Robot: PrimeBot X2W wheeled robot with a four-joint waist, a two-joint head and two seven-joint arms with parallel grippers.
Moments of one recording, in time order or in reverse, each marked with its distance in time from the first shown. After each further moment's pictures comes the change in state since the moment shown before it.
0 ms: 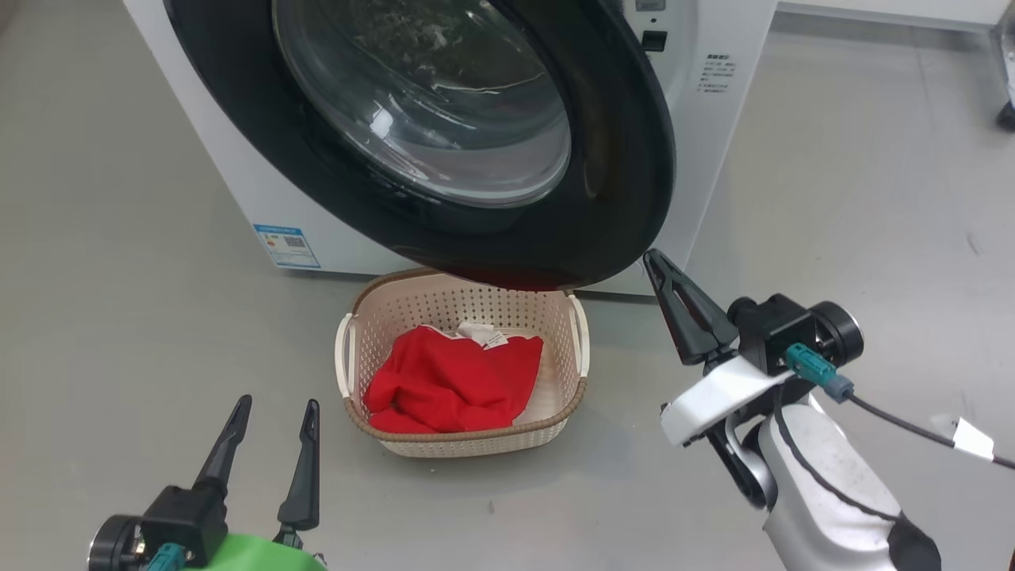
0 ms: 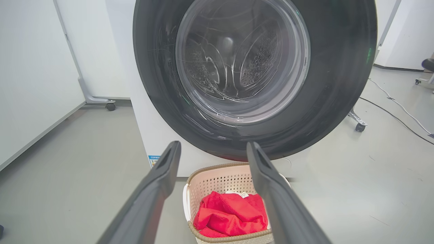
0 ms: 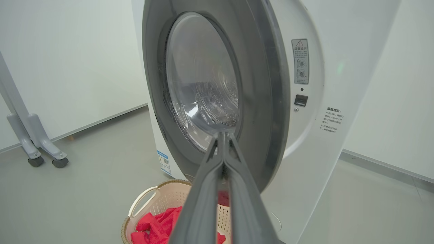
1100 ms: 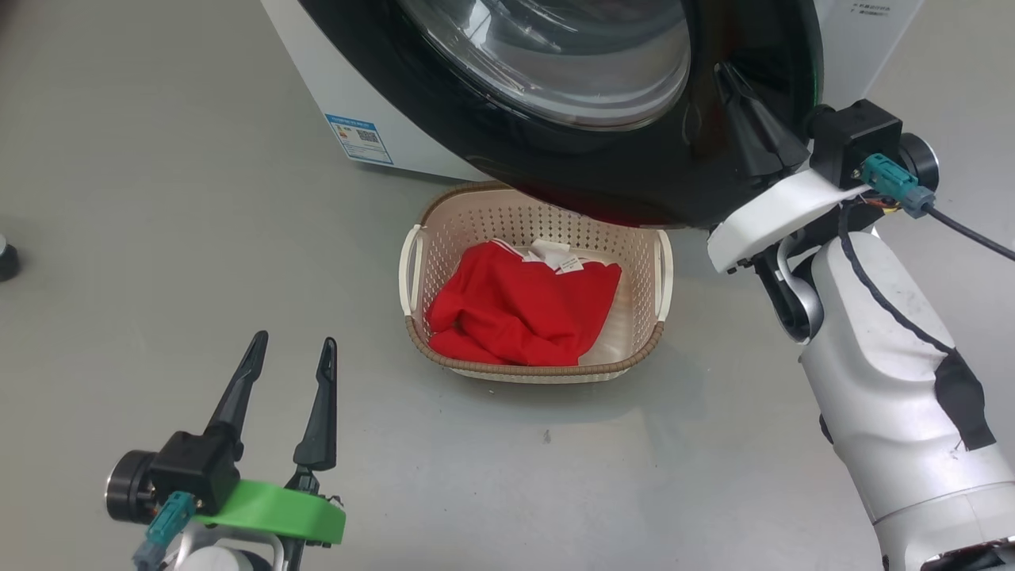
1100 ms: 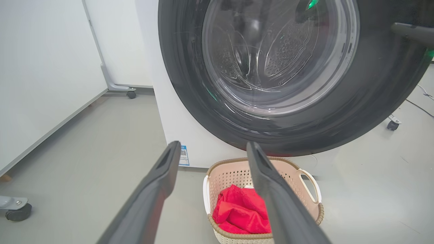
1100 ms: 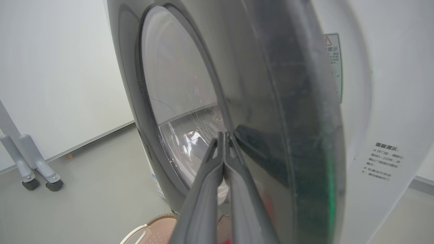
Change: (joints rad) left arm -0.145 -0.031 -0.021 0.046 -0.003 -0.034 -0.040; right arm -0.409 -0.019 -0.110 0.255 0.014 0.004 0.000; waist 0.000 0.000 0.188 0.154
